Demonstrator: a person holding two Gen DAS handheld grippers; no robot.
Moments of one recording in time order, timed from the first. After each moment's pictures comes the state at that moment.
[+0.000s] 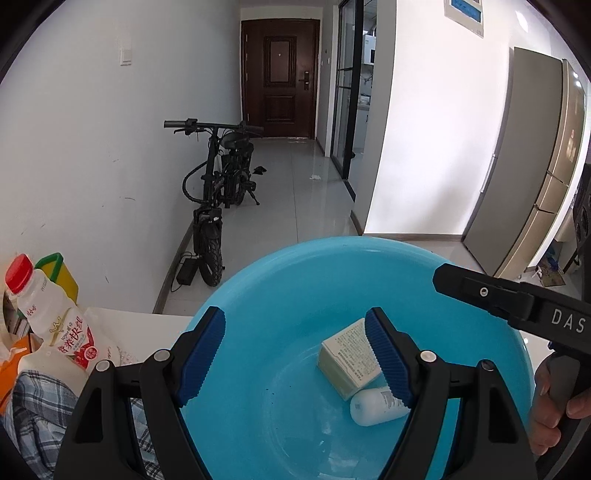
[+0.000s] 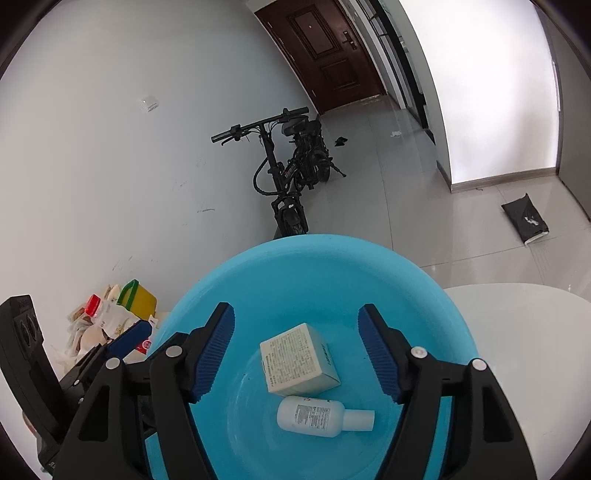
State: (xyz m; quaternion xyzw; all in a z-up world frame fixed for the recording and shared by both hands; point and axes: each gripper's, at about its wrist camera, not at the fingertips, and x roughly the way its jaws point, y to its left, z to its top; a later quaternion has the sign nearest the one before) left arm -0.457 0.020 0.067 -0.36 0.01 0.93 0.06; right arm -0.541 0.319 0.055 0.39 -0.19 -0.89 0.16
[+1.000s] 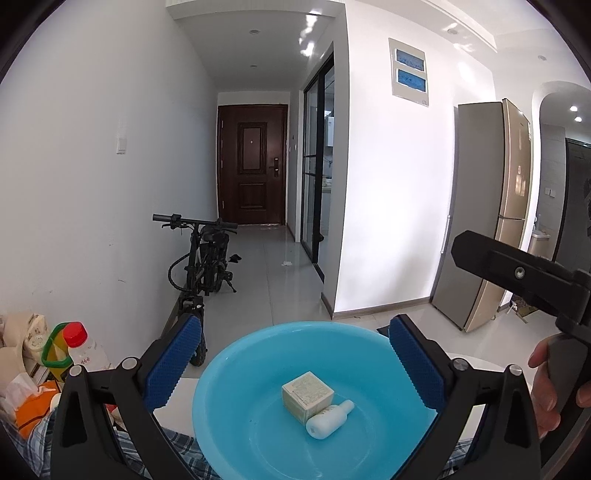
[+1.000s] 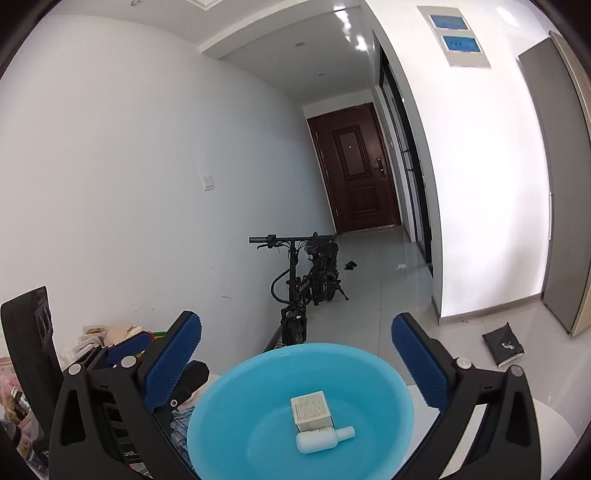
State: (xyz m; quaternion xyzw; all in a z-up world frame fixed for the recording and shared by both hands) left arm -0.340 0.026 0.173 -0.18 0.01 0.98 0.12; right arm -0.399 0.320 0.183 0.15 -0.10 -0.97 0.16
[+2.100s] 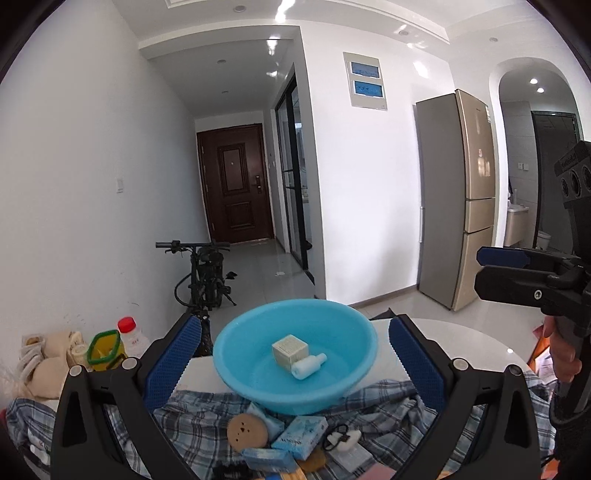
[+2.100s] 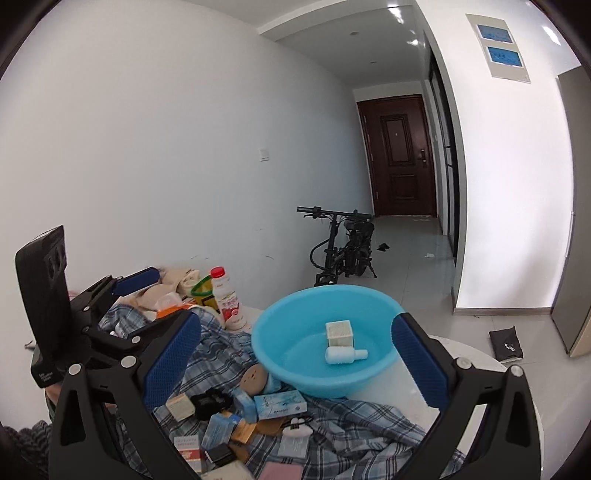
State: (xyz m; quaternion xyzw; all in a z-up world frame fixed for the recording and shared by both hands) left arm -0.129 0.029 0.213 -0.16 0.06 0.97 0.15; right arm -0.223 0.348 0.207 0.19 -0.04 -0.95 0.25
